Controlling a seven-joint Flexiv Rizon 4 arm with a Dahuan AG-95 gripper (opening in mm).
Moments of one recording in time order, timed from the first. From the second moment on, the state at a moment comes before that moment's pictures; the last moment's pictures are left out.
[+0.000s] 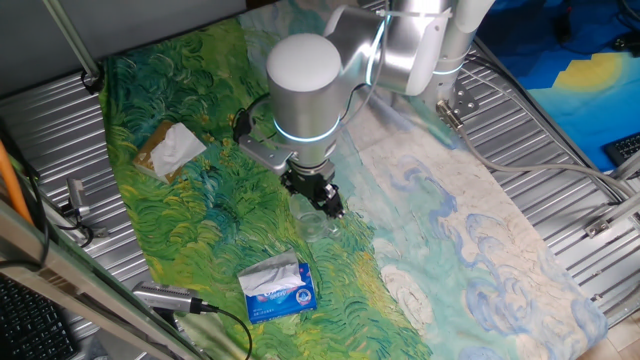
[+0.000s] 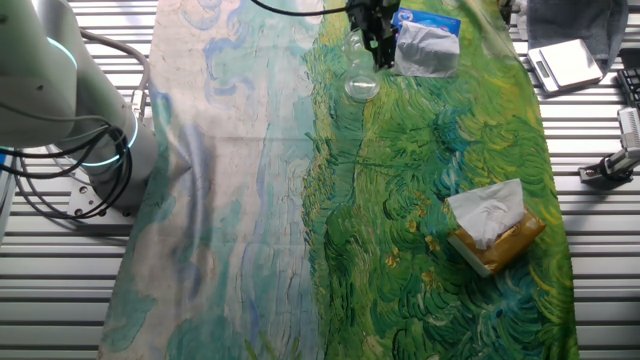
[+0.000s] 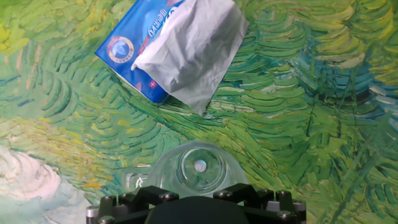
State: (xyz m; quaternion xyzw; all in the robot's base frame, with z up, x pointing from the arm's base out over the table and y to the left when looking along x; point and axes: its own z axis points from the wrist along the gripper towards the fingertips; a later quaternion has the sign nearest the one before) arm 0.446 0.197 0.112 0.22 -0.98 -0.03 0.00
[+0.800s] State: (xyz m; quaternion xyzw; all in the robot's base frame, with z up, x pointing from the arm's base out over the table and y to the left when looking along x) arm 0.445 0.157 0.155 0.21 -0.98 -0.02 0.01
